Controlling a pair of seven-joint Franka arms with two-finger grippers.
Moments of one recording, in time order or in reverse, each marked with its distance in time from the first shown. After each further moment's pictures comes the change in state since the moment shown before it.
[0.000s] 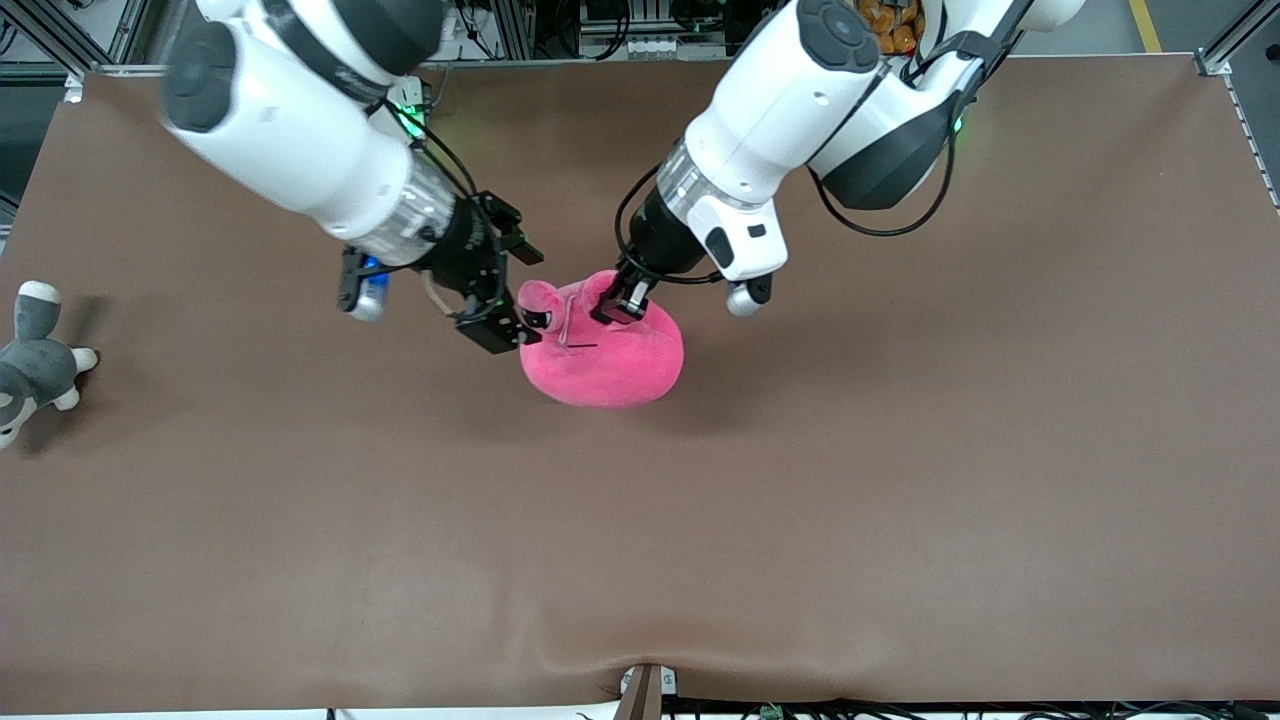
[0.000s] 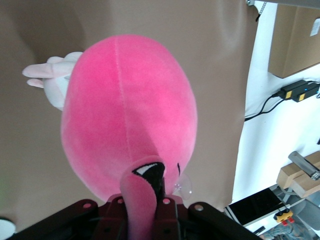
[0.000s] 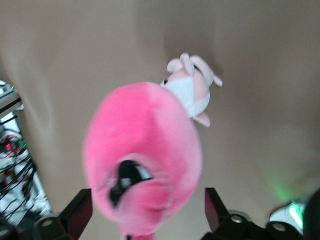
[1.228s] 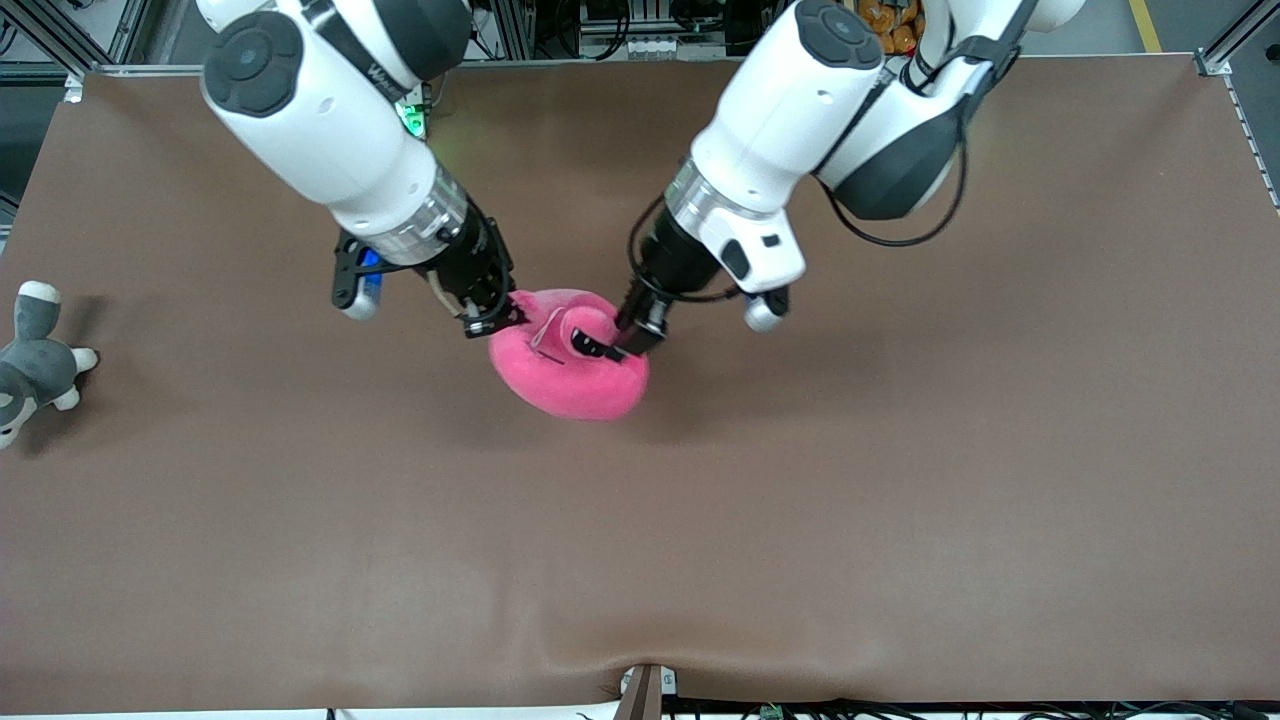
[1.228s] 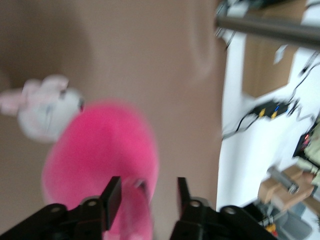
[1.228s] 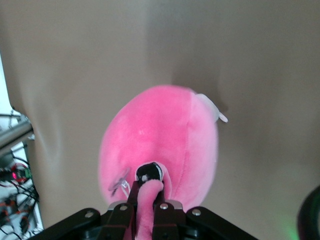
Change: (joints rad) left arm 0.019 0.008 0.043 0.019 0.155 0.013 -0.016; right arm -0.008 0.001 -0.027 0.019 -0.108 -0.036 0.010
